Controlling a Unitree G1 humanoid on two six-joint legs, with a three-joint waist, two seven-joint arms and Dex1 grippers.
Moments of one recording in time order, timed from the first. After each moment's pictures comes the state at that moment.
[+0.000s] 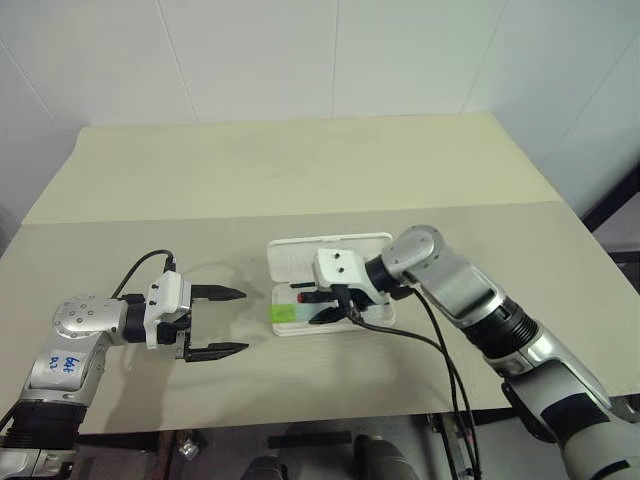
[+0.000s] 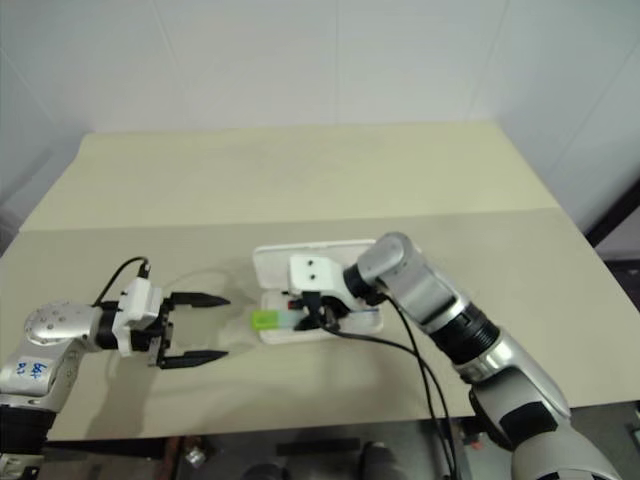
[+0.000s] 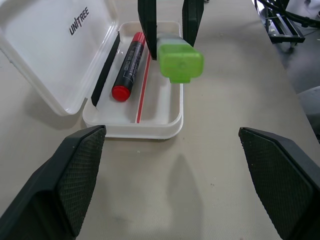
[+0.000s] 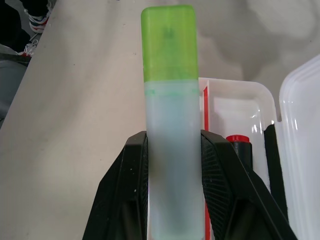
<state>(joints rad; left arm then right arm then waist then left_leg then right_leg) -0.25 0.79 0.10 0.05 -0.43 0.04 -1.29 -0.93 -0.49 0.55 0.00 0.09 0.57 1.29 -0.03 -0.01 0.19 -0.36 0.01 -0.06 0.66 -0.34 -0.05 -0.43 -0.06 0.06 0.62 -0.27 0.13</state>
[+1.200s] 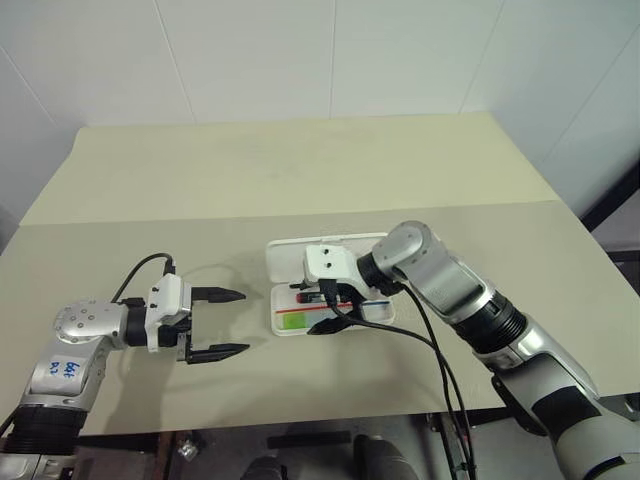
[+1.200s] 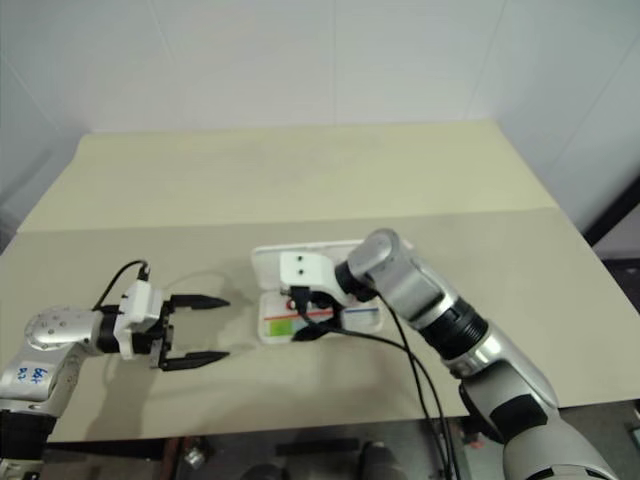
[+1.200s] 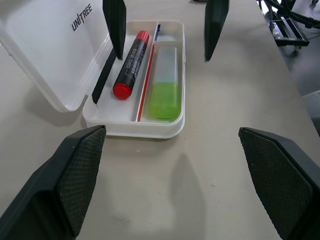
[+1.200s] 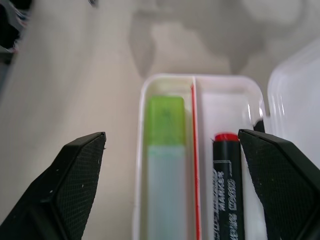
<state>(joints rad) -0.23 0.78 0.10 0.04 -0.43 0.04 -1.27 -0.98 -0.46 0.54 -0.04 0.06 0.70 1.30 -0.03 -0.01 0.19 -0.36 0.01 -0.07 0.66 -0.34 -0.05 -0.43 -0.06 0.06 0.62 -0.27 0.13</state>
